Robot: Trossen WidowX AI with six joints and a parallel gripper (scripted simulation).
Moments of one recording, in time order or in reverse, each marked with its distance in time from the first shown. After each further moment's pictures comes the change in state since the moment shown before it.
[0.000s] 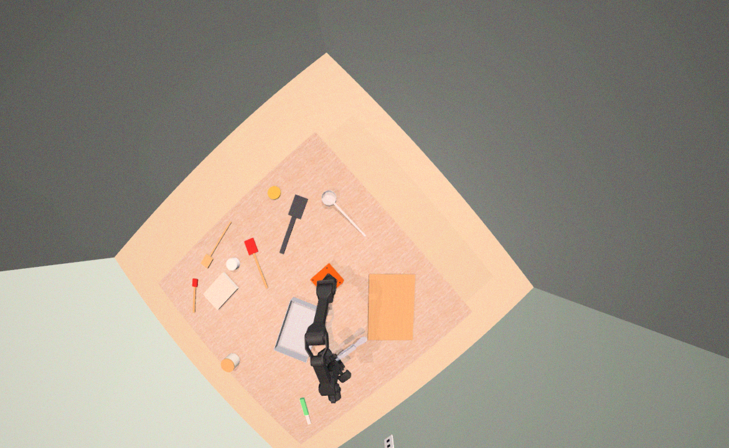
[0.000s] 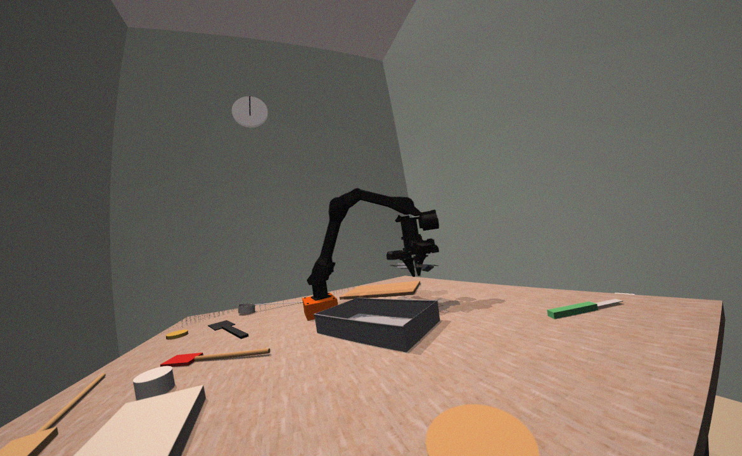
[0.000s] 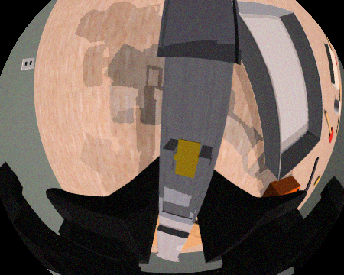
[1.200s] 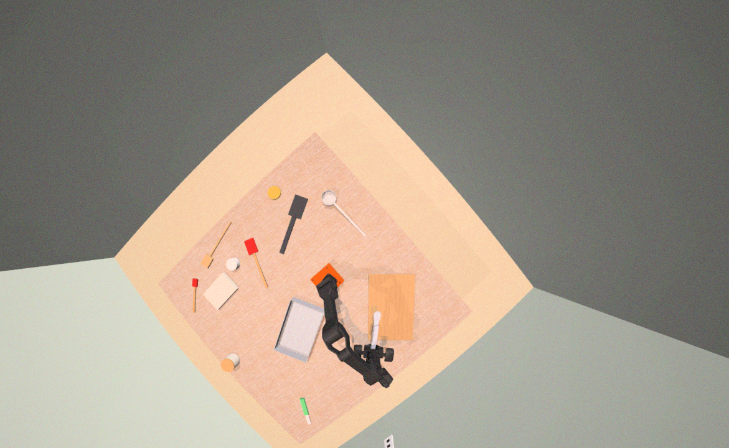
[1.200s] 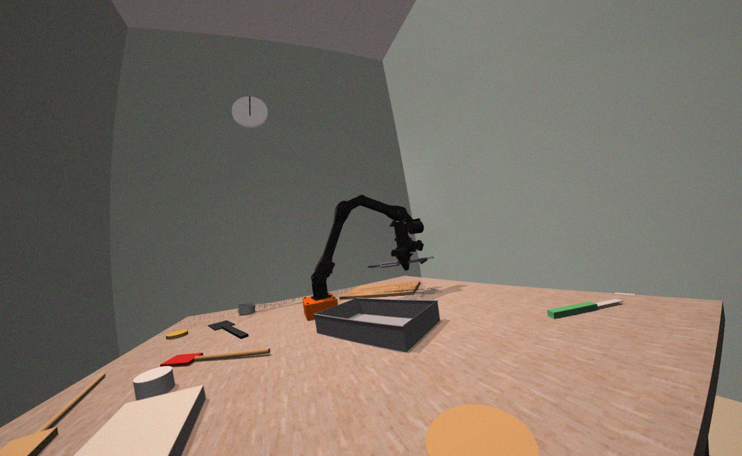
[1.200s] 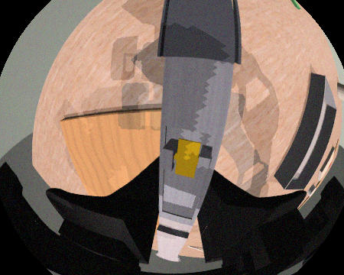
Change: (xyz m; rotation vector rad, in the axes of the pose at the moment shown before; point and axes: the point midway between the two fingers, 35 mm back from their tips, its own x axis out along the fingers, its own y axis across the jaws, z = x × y) arm -0.003 0.064 -0.184 -0.785 0.012 0.013
